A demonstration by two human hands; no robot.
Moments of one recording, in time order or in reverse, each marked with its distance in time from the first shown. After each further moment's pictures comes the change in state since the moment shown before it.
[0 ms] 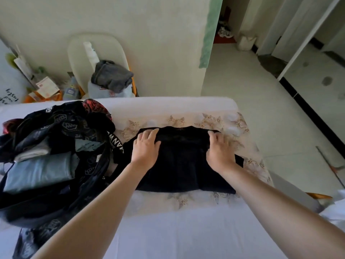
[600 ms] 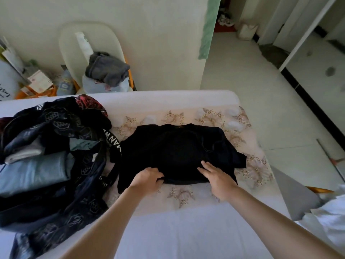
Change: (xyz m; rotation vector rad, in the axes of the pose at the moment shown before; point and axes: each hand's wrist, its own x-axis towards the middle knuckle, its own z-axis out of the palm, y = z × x) left_hand -0.055 -0.032 0.061 0.098 -0.577 0.162; right_hand -0.060 0.022 0.060 0.094 -0.494 -0.297
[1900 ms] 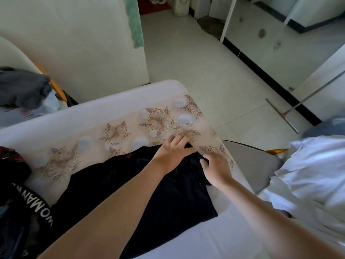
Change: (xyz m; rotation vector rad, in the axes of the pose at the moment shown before) left_hand 0.182 0.203 -0.028 0.498 0.247 0.724; right_hand -0.014 0.119 -0.001 0.475 0.458 0.670
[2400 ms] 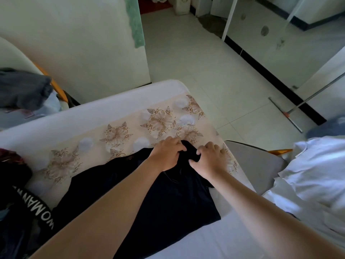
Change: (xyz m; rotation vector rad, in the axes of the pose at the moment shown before) left_hand 0.000 -0.028 0.018 -0.430 -0.153 -0.208; right_hand 0.024 -0.031 0.005 -0.379 0.074 -0.036
